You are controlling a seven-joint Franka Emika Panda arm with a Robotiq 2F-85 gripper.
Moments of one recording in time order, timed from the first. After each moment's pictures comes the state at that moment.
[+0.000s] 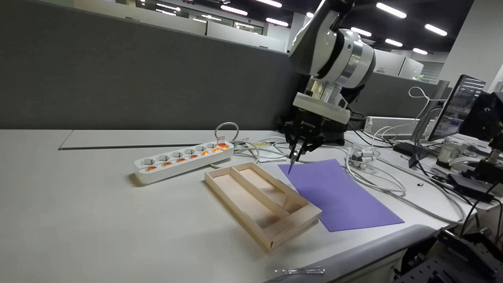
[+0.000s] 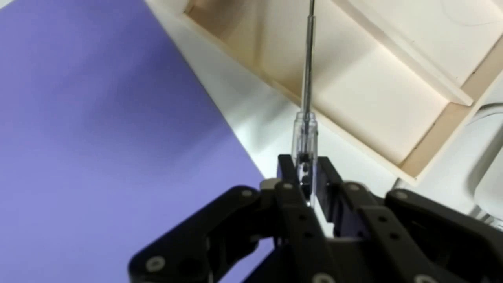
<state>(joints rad) -0.12 0.30 -0.05 -2.34 0.38 2.61 0.24</state>
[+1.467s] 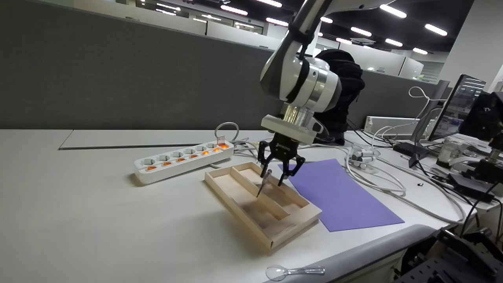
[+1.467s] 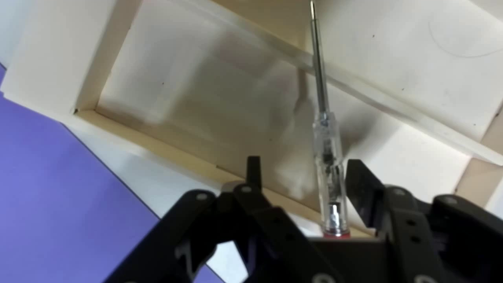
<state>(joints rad) -0.04 0.51 -0.02 -2.24 0.49 2.62 0.38</state>
